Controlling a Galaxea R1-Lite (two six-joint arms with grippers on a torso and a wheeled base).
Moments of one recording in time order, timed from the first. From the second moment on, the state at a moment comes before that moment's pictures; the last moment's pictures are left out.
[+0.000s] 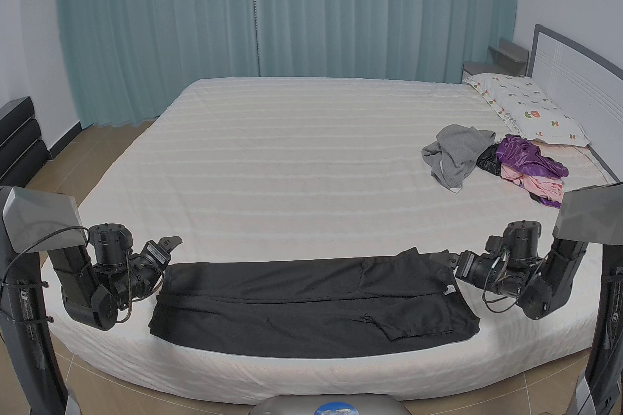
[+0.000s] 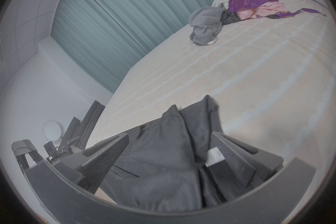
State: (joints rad) left arm 0.01 2.28 -0.51 -1.28 -0.11 -0.90; right arm 0.12 2.31 -0.54 -1.25 0.29 0.56
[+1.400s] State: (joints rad) left arm 0.01 2.33 -0.50 -1.29 -0.13 -0.91; right arm 0.12 2.42 -0.83 -0.83 0.38 0.28
